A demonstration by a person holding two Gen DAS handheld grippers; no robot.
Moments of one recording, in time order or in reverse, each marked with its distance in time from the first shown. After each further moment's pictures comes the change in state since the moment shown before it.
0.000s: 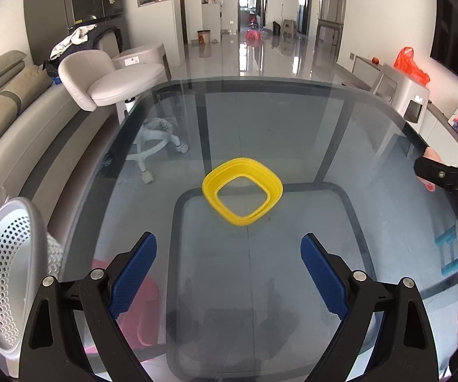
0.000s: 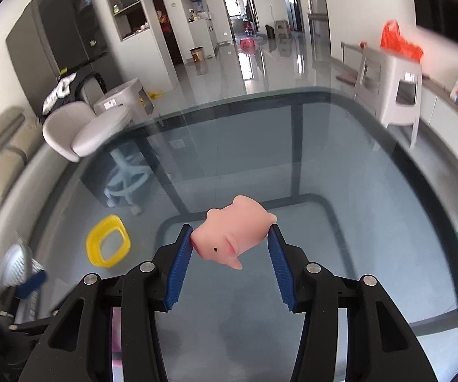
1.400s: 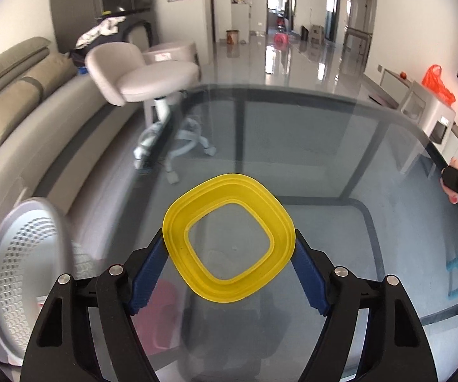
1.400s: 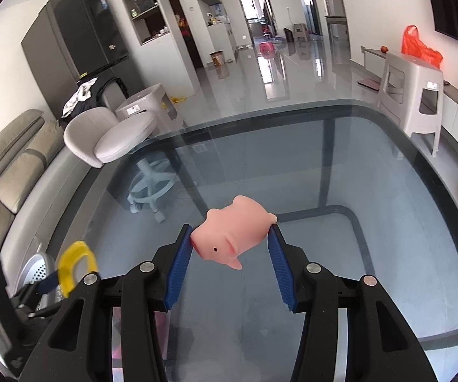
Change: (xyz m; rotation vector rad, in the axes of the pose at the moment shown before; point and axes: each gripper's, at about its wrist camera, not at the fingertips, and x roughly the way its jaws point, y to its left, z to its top) left arm -0.010 0.050 0.022 -0.092 -0.015 0.102; right arm 0.003 0.042 0.024 -0.046 -0.020 0.087
